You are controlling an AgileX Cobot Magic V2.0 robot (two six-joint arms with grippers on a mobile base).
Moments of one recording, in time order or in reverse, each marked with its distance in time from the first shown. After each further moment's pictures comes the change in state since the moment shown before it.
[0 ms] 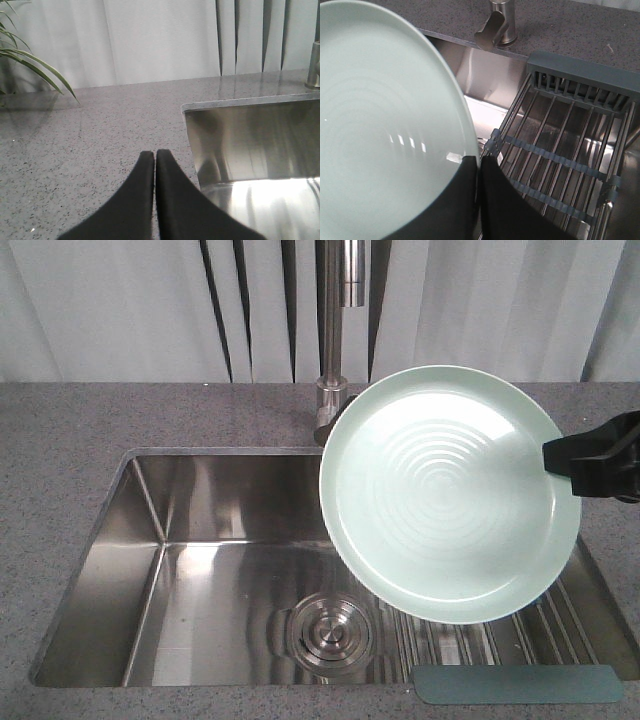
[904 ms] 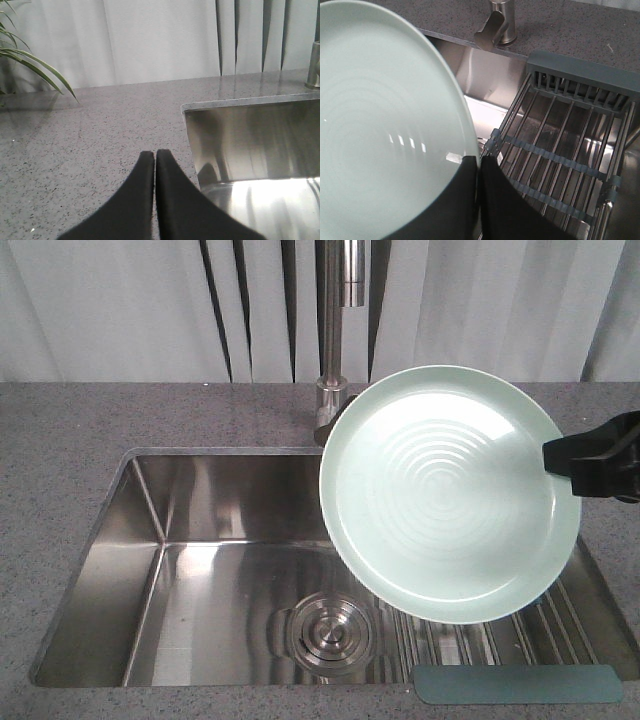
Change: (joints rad) left arm 0.000 0.000 0.000 0.000 0.000 0.000; right arm 0.000 0.000 0.000 0.000 0.000 0.000
